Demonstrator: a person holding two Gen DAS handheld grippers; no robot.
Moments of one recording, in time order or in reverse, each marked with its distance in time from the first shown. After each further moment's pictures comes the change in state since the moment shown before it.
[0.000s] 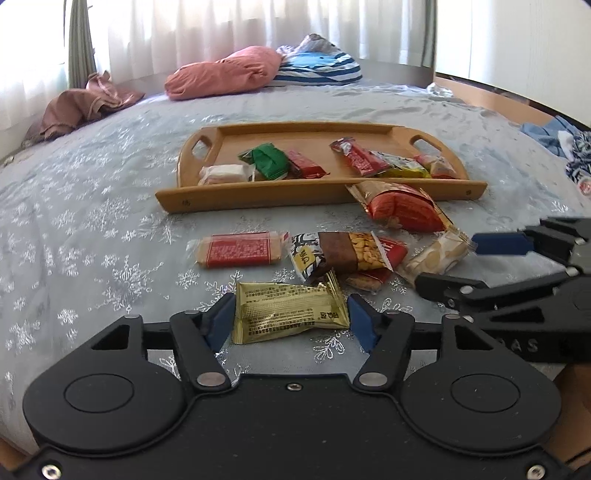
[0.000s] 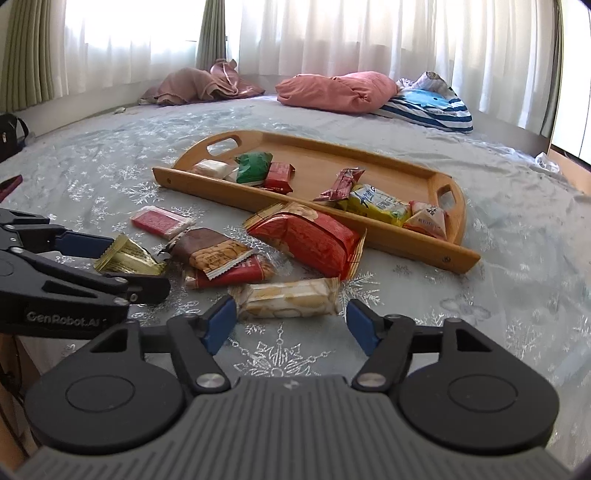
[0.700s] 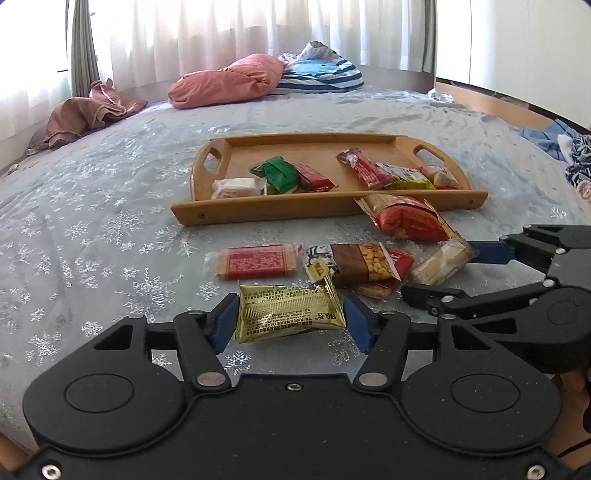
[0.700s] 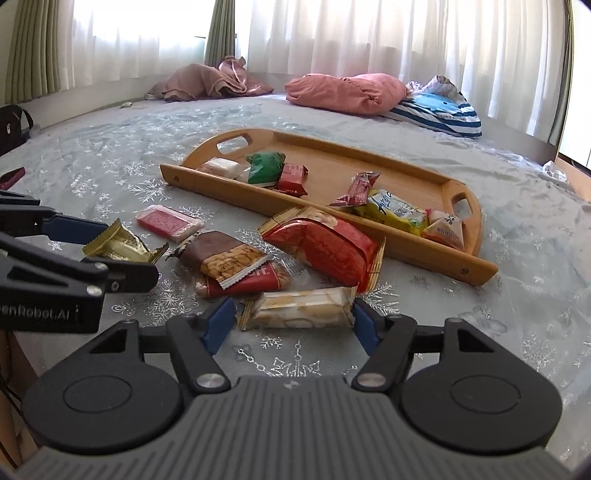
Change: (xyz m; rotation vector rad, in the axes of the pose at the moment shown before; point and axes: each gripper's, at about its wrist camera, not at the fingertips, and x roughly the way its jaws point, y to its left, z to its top) left arm -0.013 0.013 0.007 -0.004 -0.018 0.007; right arm 0.008 0.012 0.004 -0.027 -0.004 0.016
